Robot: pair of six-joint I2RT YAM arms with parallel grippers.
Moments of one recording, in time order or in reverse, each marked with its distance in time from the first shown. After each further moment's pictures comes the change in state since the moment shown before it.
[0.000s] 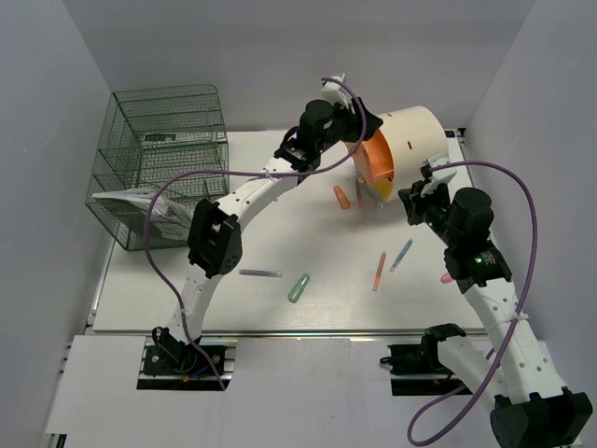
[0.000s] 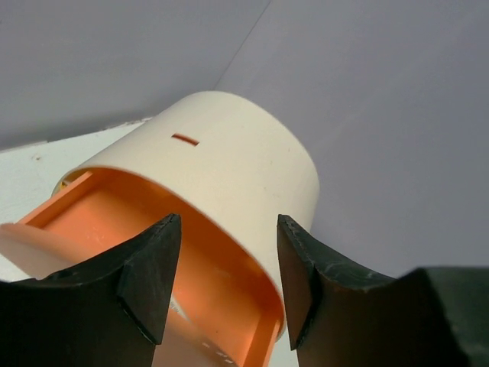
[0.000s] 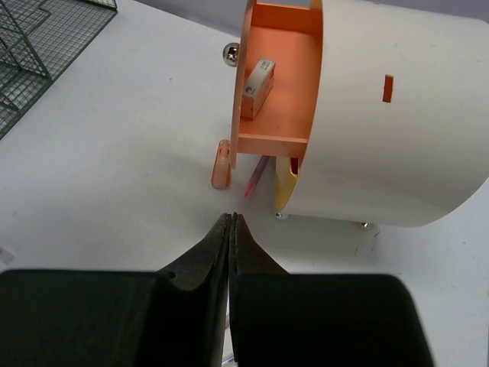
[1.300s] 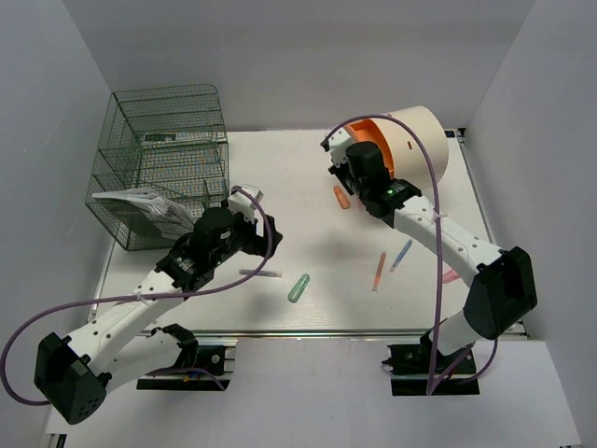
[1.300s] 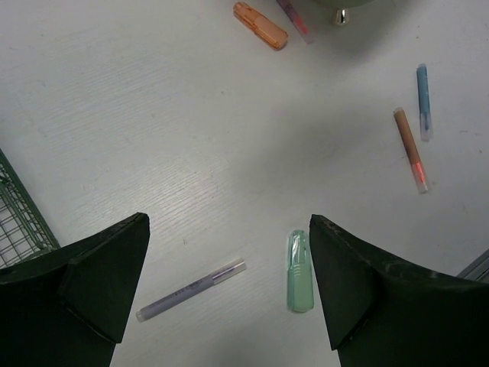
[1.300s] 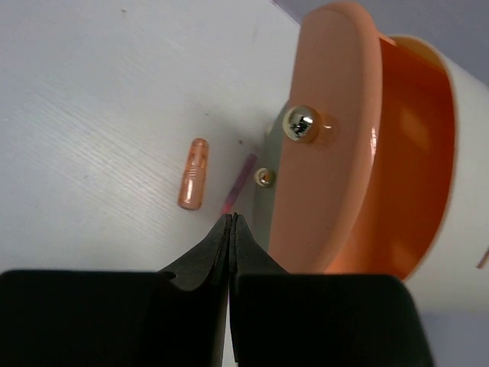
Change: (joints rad) left arm 0.033 -1.308 -1.431 -0.260 -0.151 0.341; right arm 0.401 0.695 0.460 -0.075 0.500 -0.226
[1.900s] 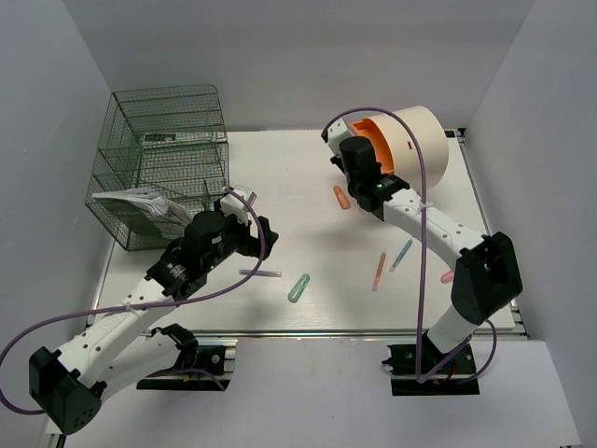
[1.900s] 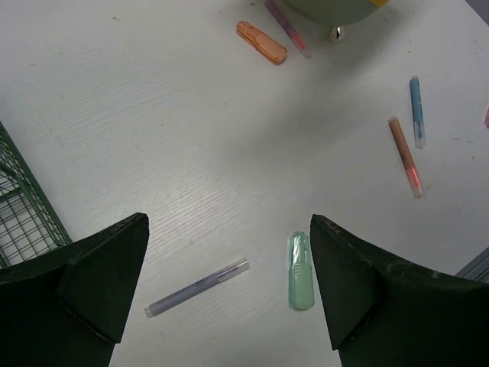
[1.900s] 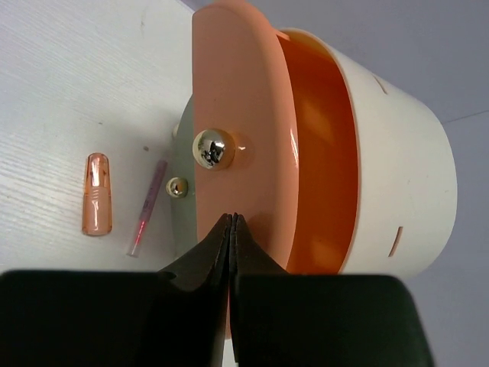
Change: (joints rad) left arm -0.003 -0.080 0.002 -0.046 -0.015 0.018; right arm -0.005 0.106 0.039 0.121 0.294 -0.120
